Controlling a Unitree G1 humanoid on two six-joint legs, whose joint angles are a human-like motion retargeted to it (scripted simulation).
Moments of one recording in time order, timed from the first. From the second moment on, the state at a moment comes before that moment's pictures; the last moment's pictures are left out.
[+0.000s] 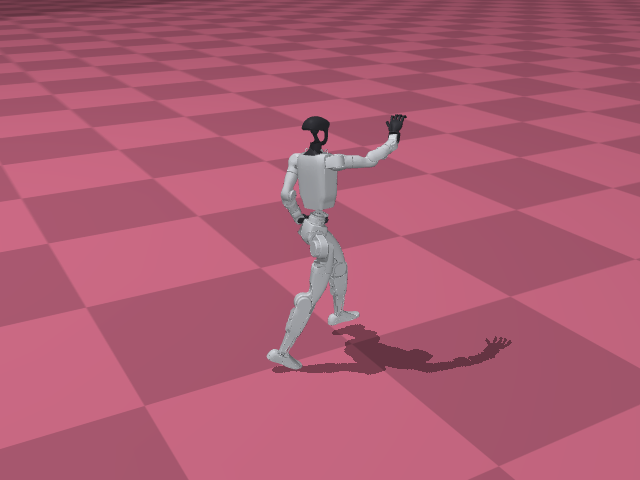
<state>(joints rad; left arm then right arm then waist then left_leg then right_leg) 0.54 0.02 0.08 0.39 -1.00 0.06 -0.75 -1.36 -0.76 0.19 0.95 -0.73 -0.54 -0.38 0.33 -0.23 -0.22 -0.93 0.07 0.06 0.61 -0.05 -0.02 0.02 -0.05 -0.18 0.14 0.01 0.26</state>
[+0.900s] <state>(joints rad) -0.71 0.28 0.12 1.08 -0.22 -0.50 -0.29 -1.17 -0.32 0.18 0.50 0.20 -0.80 -0.14 0.05 -0.06 -0.24 -0.50 -0.06 0.01 0.24 -0.06 0.06 -0.32 -0.01 -0.14 0.49 -0.04 0.26</state>
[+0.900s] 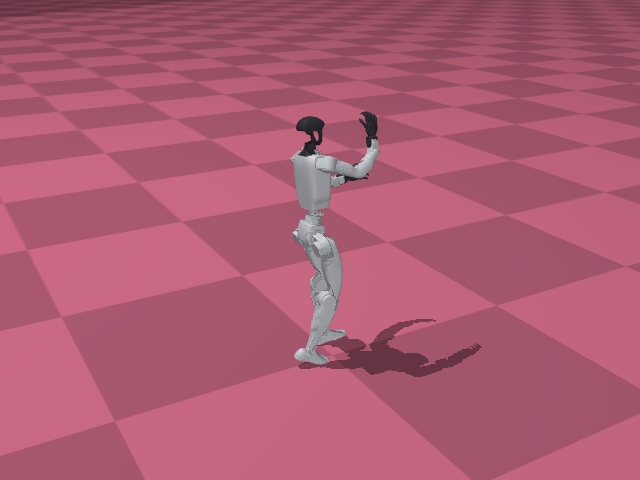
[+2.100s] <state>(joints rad) 0.56 0.29 0.23 1.24 0.62 -0.45 -0.37 0.39 -0.30 -0.21 1.03 -0.25 -0.20 0.50 0.05 -0.07 -0.07 -0.91 0.19 0.29 0.05 0.28 -0.20 -0.05 0.08 0.05 0.15 -0.09 -0.17</state>
